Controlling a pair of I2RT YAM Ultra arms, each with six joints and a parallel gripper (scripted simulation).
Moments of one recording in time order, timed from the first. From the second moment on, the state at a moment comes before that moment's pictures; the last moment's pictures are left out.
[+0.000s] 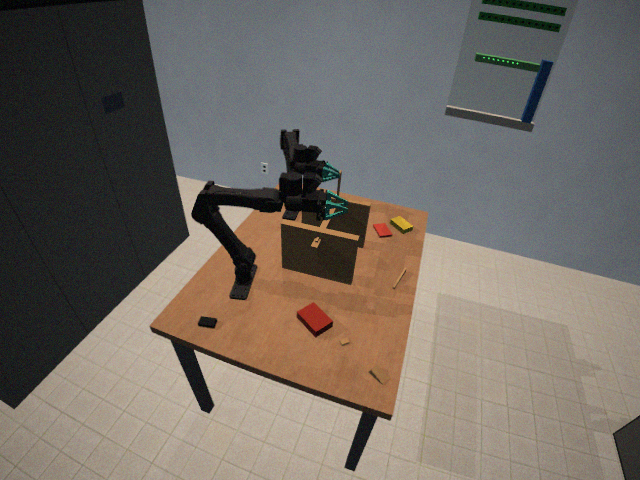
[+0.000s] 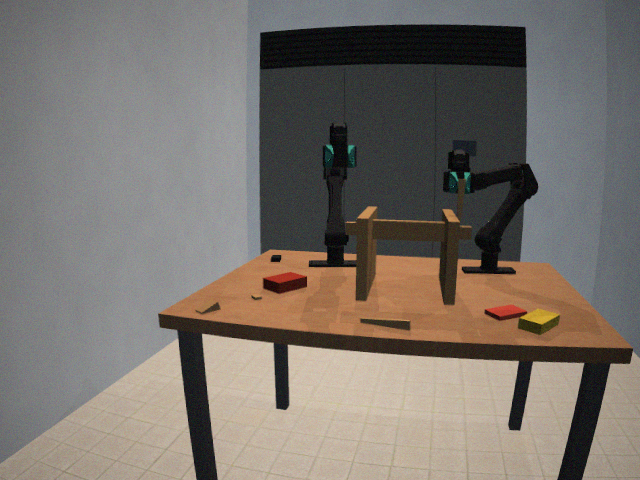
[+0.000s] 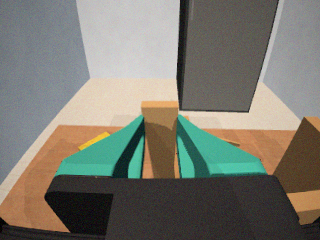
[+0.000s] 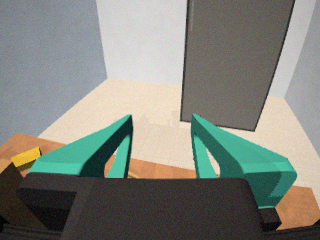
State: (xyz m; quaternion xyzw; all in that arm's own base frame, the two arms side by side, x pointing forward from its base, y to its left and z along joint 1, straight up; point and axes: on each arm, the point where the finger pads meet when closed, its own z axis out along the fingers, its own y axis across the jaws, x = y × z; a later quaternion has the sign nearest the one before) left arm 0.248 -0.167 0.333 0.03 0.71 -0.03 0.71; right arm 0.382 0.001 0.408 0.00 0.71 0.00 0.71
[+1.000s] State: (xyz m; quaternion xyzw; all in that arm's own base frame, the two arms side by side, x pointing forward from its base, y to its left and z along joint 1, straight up) left arm 0.248 -0.167 0.319 0.02 0.70 -0.04 0.71; right arm 0.382 0.001 0.408 0.00 0.71 0.00 0.71
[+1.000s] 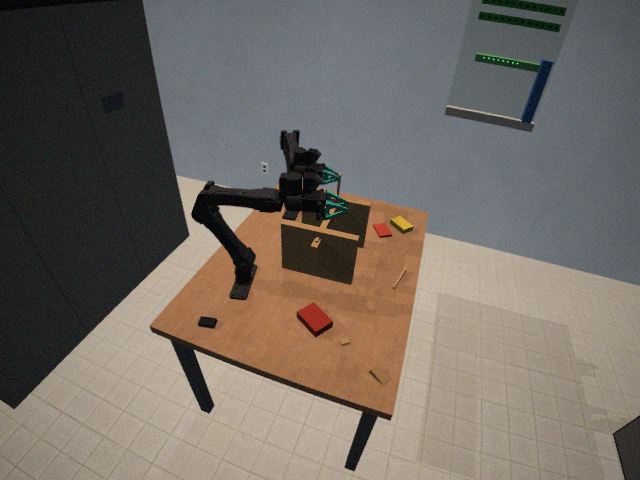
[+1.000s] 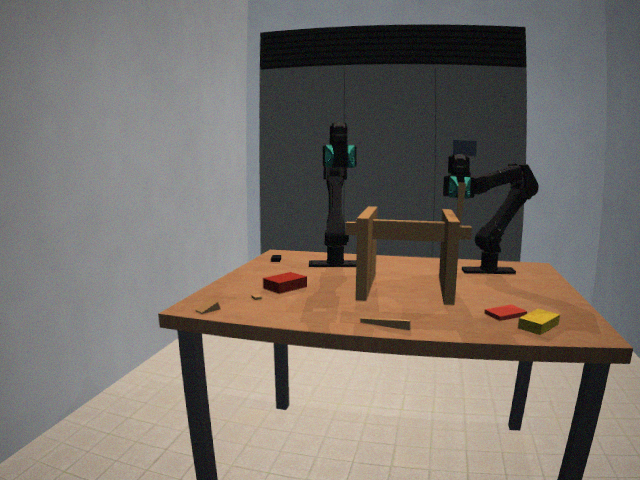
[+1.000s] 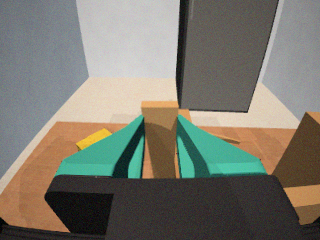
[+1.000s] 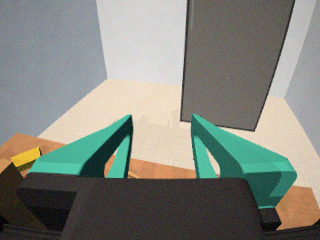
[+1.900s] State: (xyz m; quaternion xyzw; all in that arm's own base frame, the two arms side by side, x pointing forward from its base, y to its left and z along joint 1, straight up) left arm 0.248 -0.167 0.297 0.03 0.71 -0.03 0.71; right arm 0.382 0.001 0.408 0.00 0.71 0.00 0.71
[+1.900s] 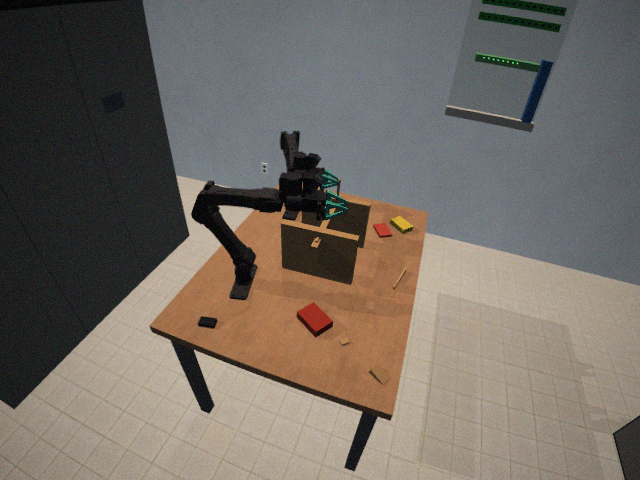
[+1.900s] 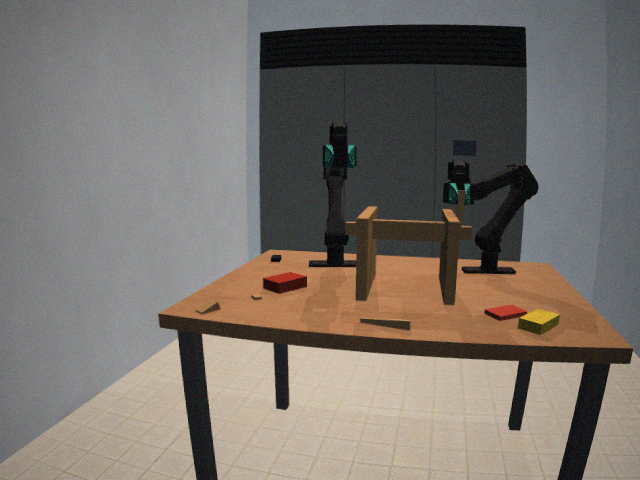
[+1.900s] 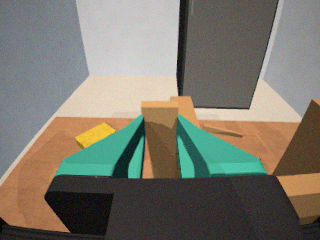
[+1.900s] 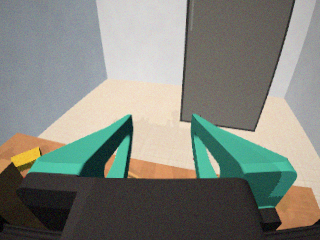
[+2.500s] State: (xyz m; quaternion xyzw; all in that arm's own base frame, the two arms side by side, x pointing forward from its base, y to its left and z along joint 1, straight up) left arm 0.248 -0.167 0.277 0.03 0.71 -0.03 0.71; right arm 0.382 0.001 0.408 0.00 0.71 0.00 0.71
